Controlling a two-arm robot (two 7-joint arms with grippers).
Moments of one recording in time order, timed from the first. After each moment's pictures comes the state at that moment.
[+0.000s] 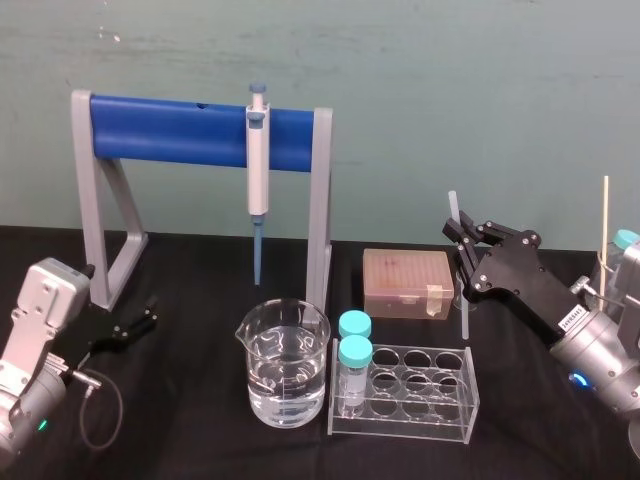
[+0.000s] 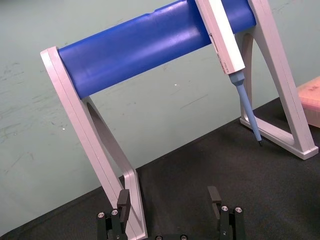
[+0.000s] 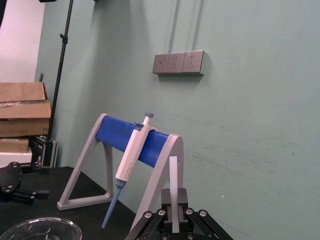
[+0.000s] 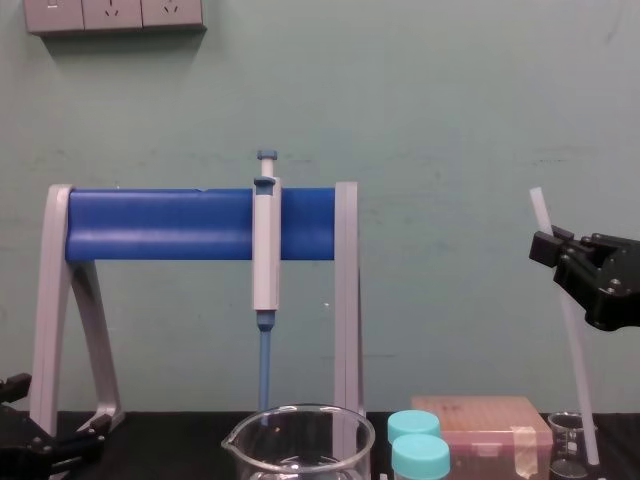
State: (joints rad) left arm -0.20 0.60 0.45 -1.41 -0.25 -0.12 0.03; right arm 0.24 0.39 -0.24 -1.37 0.38 -0.43 0.55
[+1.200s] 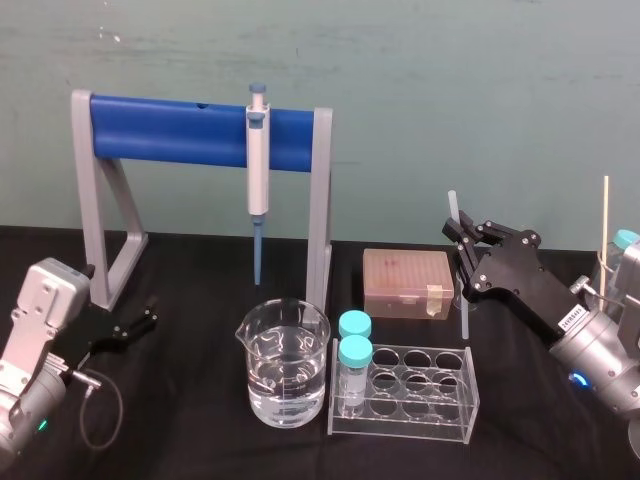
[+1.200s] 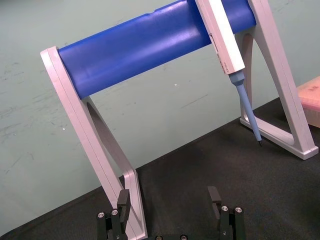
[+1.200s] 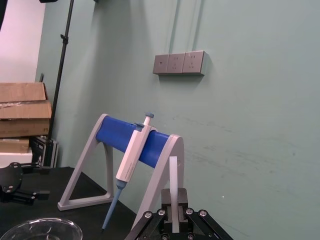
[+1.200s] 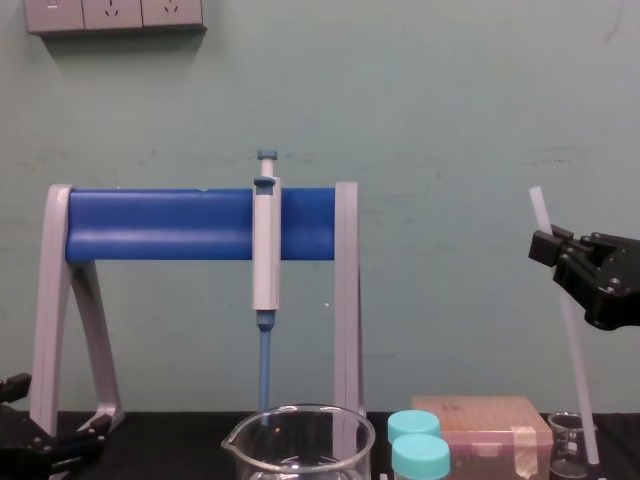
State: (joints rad) left arm -0.20 0.60 0.45 -1.41 -0.25 -0.12 0.03; right arm 0.24 0.40 -0.24 -1.37 0.38 -0.43 0.55
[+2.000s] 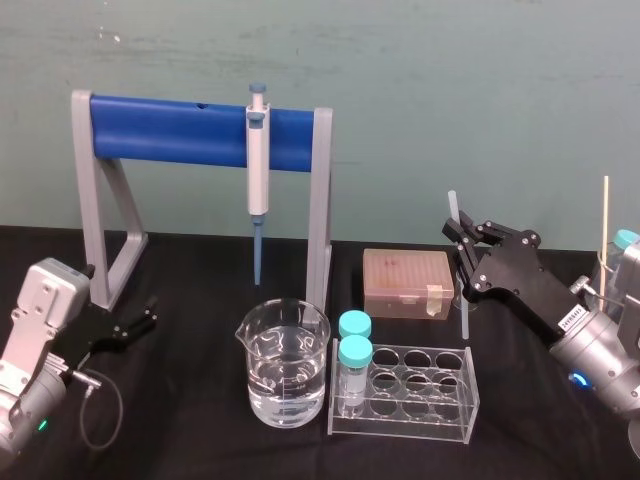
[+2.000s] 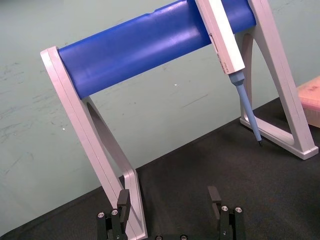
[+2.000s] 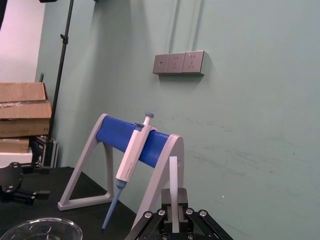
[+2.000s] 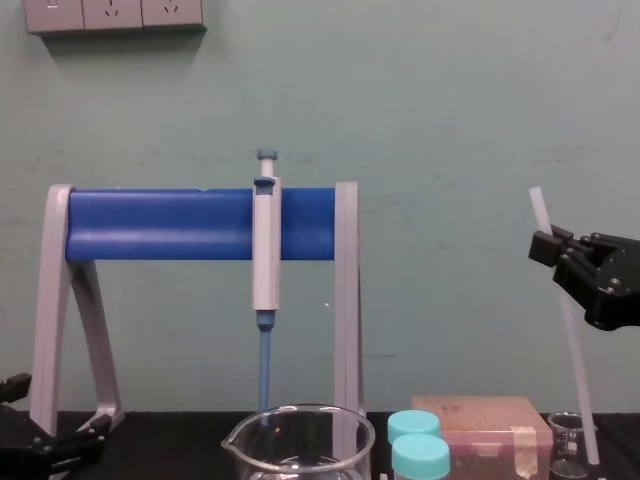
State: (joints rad) left arm -0.20 0.60 0.45 -1.41 -0.25 -0.12 0.03; right arm 0.24 0.40 -0.24 -1.37 0.38 -0.43 0.55
